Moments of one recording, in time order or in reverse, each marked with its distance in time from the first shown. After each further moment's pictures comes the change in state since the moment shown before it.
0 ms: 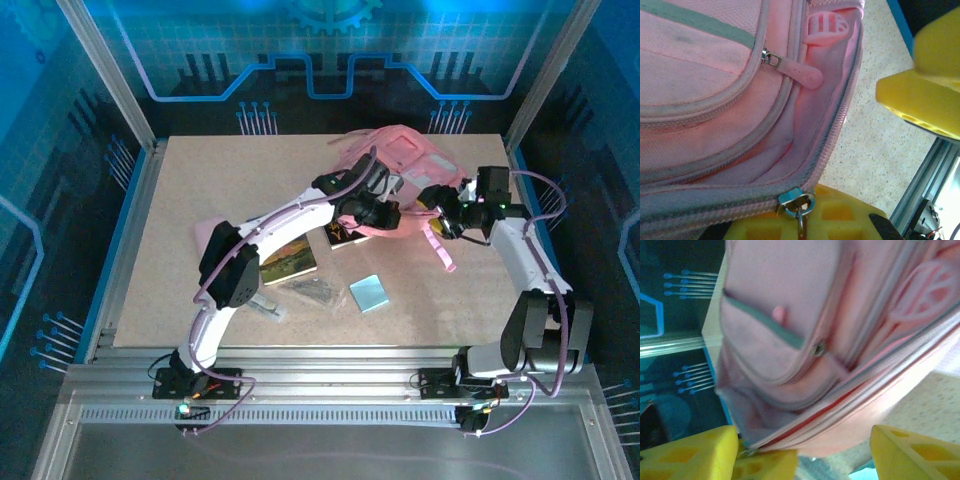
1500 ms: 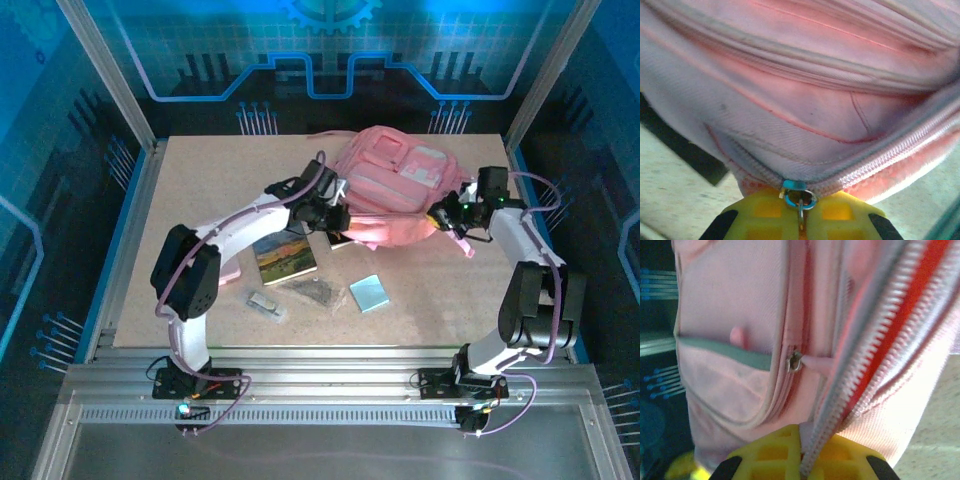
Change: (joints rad) left arm 0.140 -0.290 -0.473 0.120 -0.068 0.000; right arm -0.077 0.148 0.050 -0.029 0.038 -0.145
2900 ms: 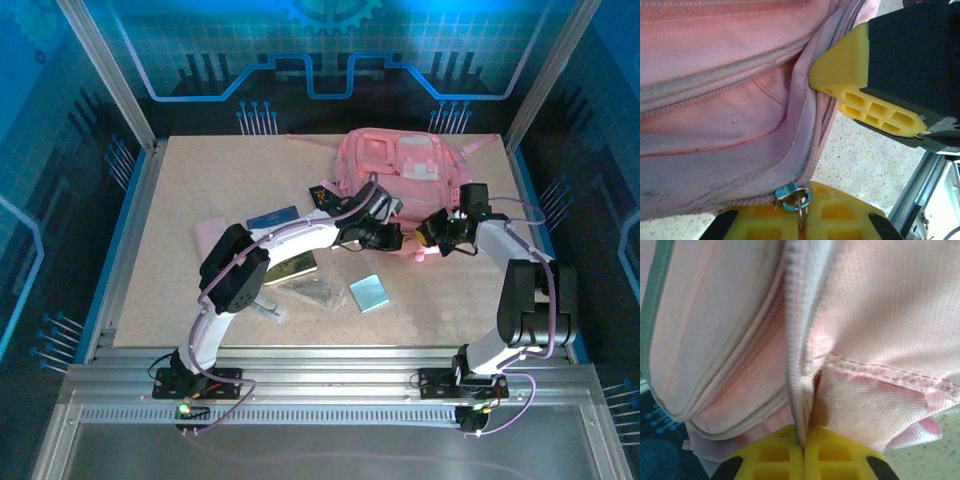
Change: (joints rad) left arm -0.190 0.256 0.191 0.159 0.085 -0.168; right arm 0.094 0.006 -0.169 0.119 0.051 0.306
